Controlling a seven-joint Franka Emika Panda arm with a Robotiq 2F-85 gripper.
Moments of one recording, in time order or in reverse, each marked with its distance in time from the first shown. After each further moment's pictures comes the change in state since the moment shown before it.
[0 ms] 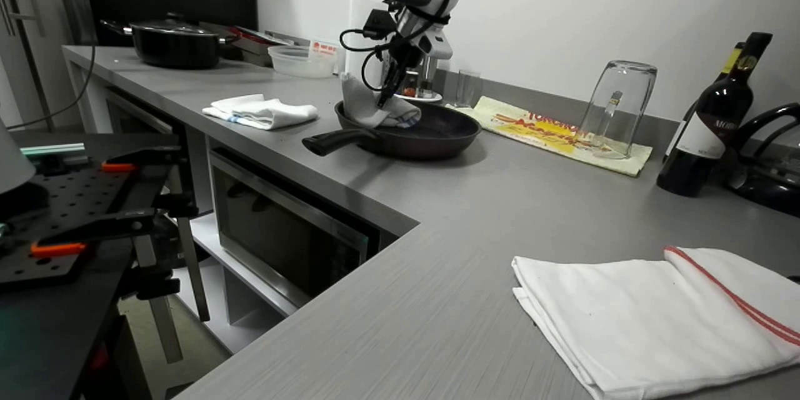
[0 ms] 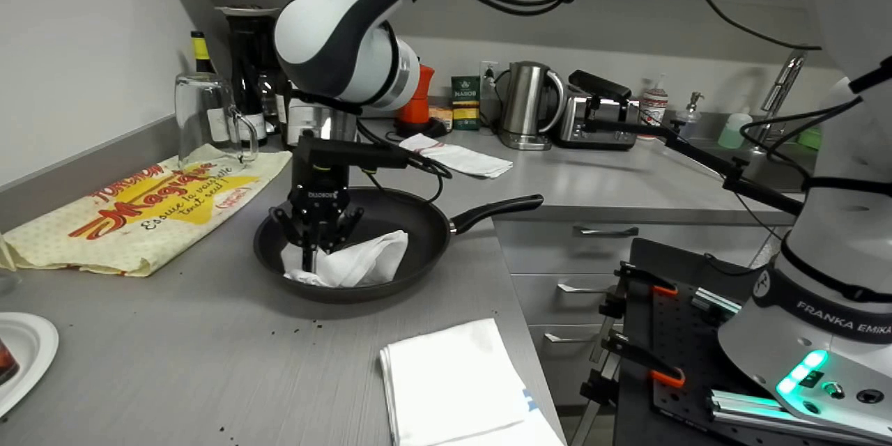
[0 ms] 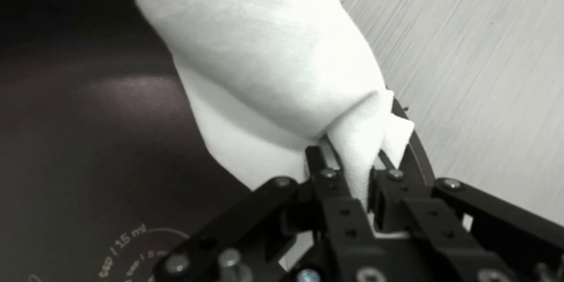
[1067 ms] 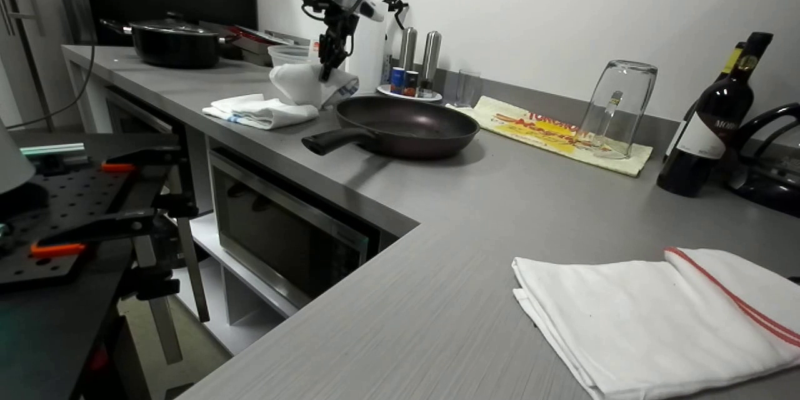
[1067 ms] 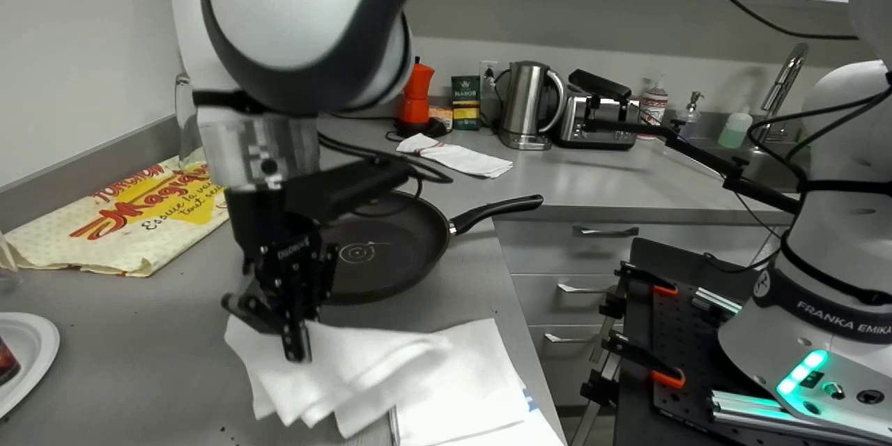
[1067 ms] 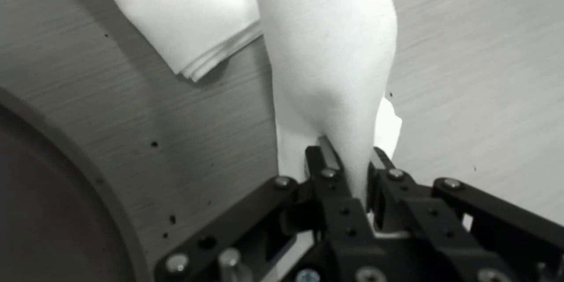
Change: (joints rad) arm 0.244 -0.138 0.063 -0.138 -0.231 -0.003 -0.104
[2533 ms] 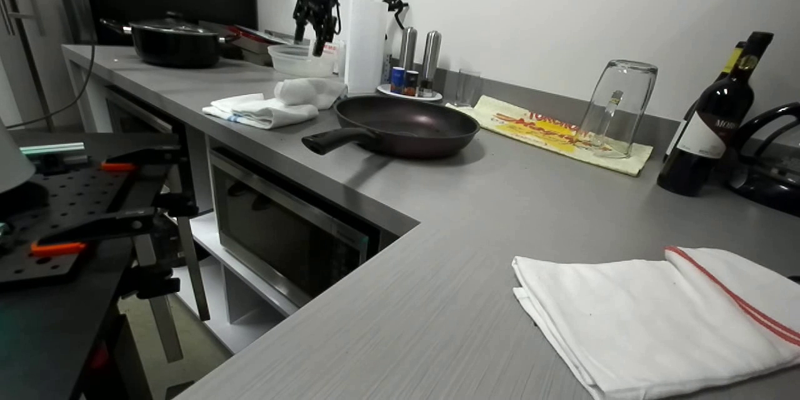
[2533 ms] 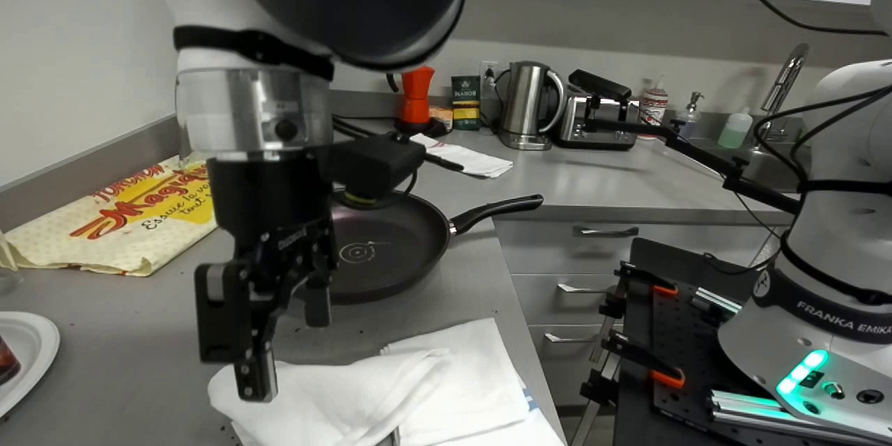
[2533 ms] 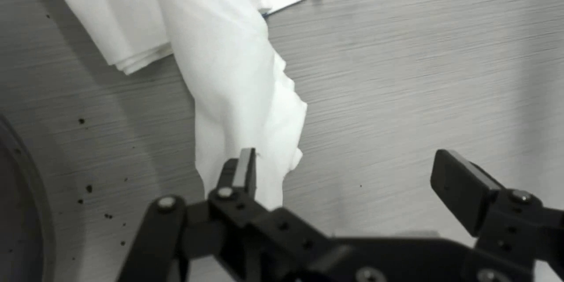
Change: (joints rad) arm -0.026 -0.143 0.106 -0.110 0.040 0.056 -0.146
